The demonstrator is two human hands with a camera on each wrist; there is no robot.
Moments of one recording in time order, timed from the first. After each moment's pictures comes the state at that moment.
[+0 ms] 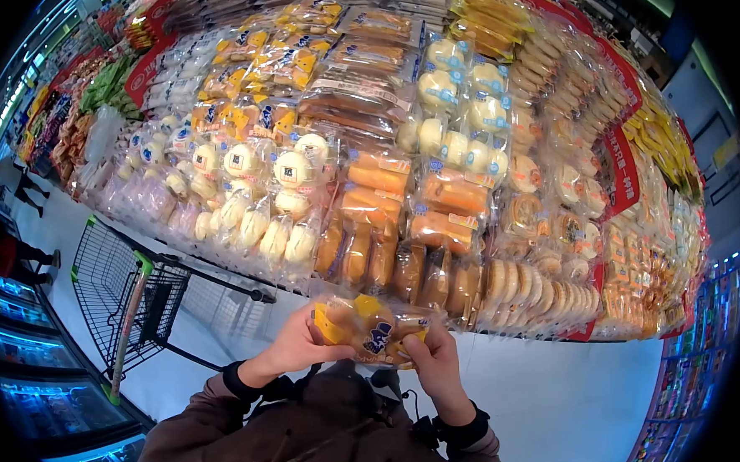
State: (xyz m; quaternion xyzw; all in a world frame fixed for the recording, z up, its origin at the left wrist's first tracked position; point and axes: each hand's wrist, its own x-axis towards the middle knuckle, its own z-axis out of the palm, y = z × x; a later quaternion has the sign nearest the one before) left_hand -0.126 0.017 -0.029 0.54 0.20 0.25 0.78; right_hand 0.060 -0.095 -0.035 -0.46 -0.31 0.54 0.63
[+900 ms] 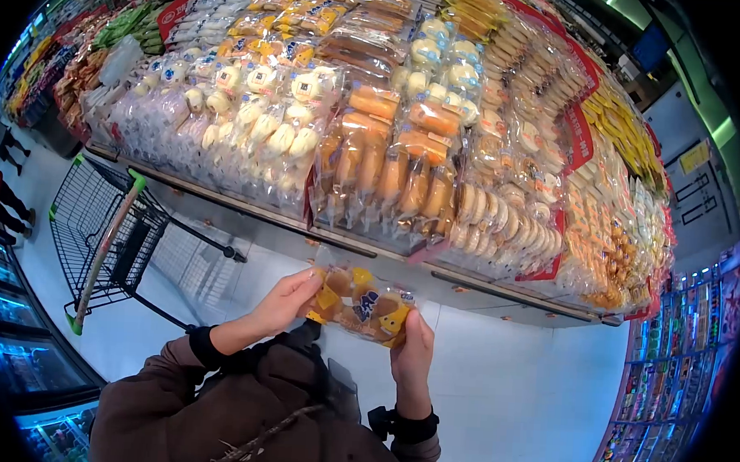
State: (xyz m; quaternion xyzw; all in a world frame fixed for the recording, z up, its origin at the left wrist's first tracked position) left_hand -0.187 -0.112 -0.064 0.49 0.23 0.20 0.82; right_hand -0.011 -0.246 -0.069 -0.47 -0.22 0.47 0.72
